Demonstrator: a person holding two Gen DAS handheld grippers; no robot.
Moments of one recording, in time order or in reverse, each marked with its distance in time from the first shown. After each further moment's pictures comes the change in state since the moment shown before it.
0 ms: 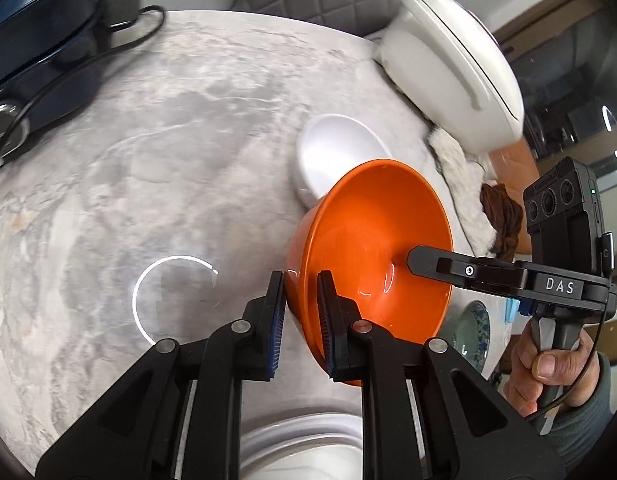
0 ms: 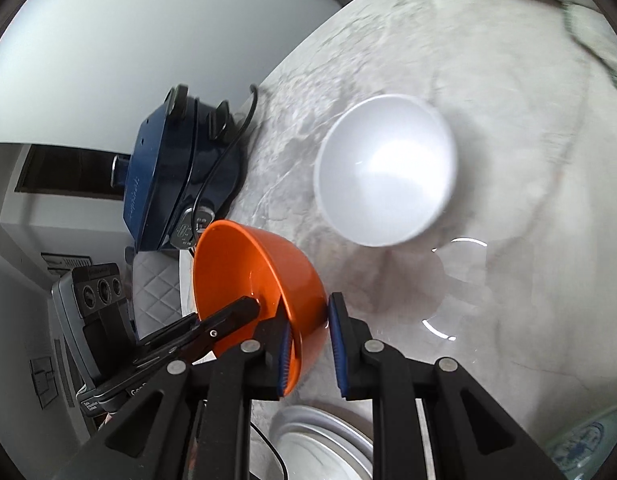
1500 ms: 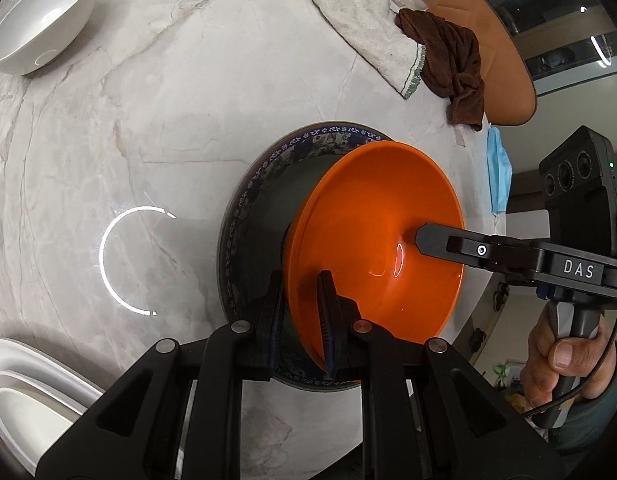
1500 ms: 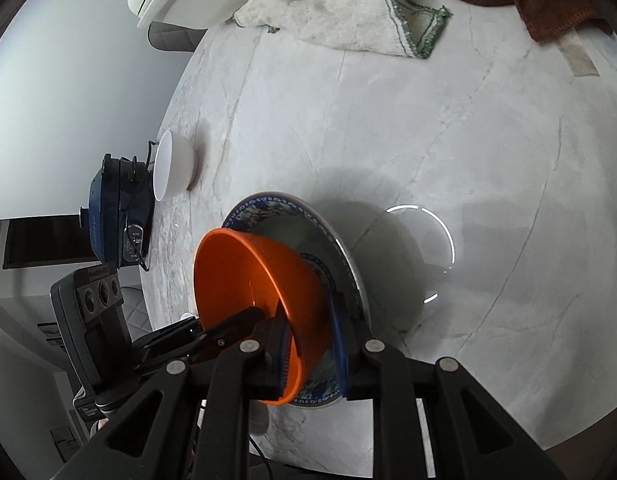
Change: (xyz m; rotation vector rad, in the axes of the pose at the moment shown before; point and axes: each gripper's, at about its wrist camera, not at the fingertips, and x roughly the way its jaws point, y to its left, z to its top) left arm 0.150 -0.217 -0.139 0.192 0.279 -0.027; right arm -0.158 -0.200 -0.116 0.241 -0.082 -0.089
